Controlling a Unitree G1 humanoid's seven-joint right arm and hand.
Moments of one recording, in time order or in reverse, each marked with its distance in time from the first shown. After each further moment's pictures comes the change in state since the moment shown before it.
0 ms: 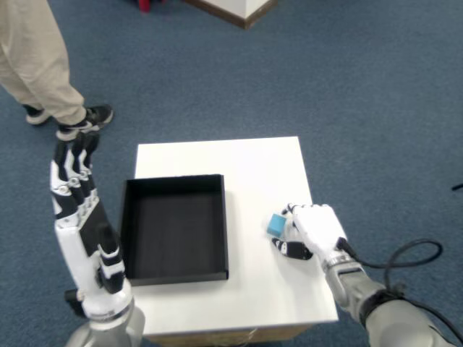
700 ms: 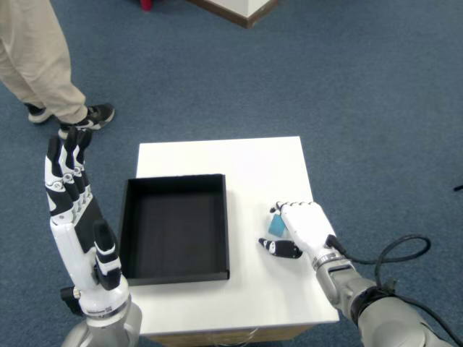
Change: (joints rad) arm -0.020 0.033 0.005 -0.002 -0.003 -0.001 0.000
